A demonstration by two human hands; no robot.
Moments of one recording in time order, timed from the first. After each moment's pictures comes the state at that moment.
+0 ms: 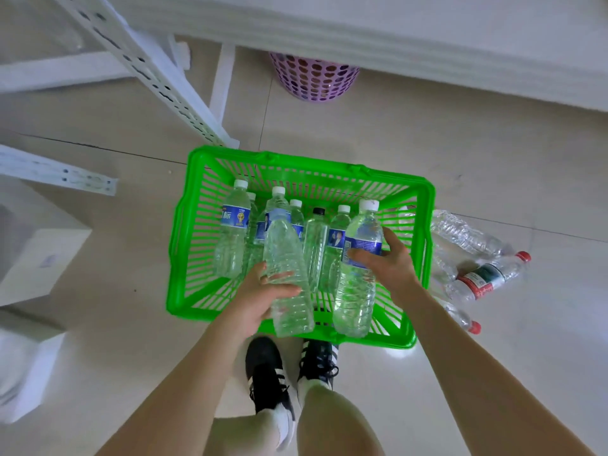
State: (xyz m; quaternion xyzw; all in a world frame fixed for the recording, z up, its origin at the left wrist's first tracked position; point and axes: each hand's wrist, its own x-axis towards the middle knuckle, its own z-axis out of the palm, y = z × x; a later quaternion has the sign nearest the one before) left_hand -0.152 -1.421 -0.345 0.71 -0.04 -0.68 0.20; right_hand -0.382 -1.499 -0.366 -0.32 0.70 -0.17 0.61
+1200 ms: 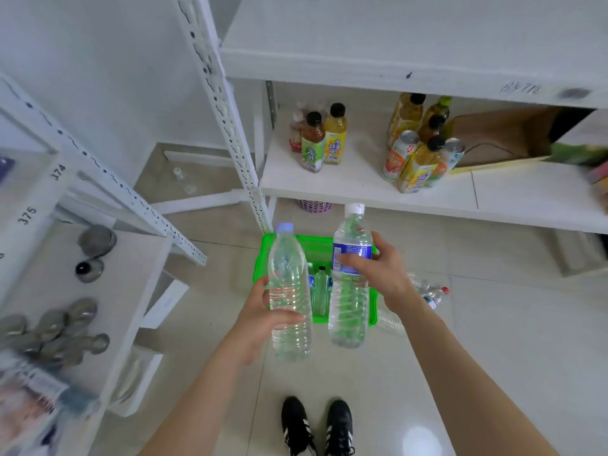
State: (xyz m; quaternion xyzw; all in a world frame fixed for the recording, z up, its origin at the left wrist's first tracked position) left_hand -0.125 -1.280 0.102 0.64 -0.23 -0.64 0.35; right_hand -0.339 -1.378 0.123 -0.42 0.58 -0.33 0.62
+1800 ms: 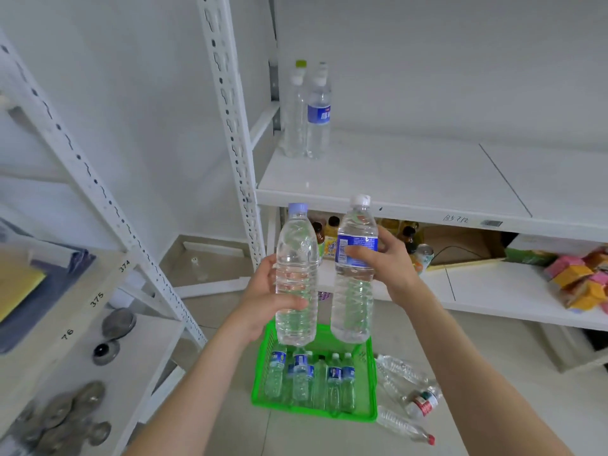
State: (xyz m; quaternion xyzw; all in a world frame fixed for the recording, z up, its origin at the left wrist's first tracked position) left_hand -0.097 -1.355 0.285 0.56 -0.41 -0.56 0.46; right_hand -0.323 -1.428 0.326 -0.53 0.48 -0.42 0.56
